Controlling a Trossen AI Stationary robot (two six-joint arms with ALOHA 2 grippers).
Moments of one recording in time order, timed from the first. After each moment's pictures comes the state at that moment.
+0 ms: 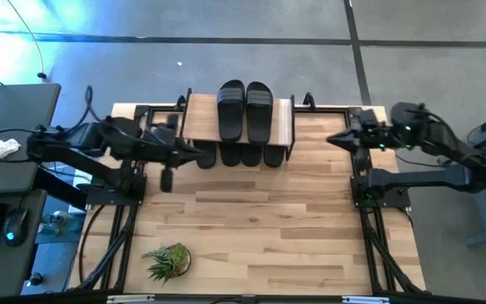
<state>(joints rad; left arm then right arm) -0.07 1.03 1.30 -0.52 -0.21 -0.07 -0.22 0.69 1.13 -0.75 -0.12 0.21</state>
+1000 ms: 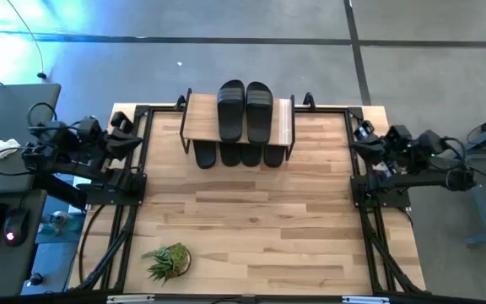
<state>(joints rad) -0.07 0.26 0.74 -0.16 -0.19 -0.16 -0.01 0.24 0.52 0.21 -0.05 0.32</state>
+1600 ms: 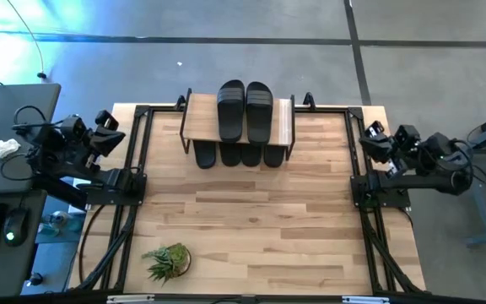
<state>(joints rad) -0.07 0.05 0.74 -0.34 -0.25 -0.18 -0.01 0.06 0.52 0.00 0.07 0.34</state>
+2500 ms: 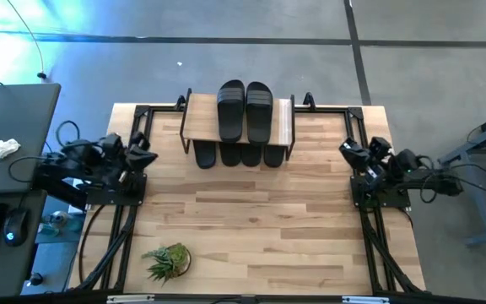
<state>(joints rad) -0.07 0.01 0.36 -0.02 -0.19 -0.33 -0.01 0.00 0.08 0.55 0.09 0.56</state>
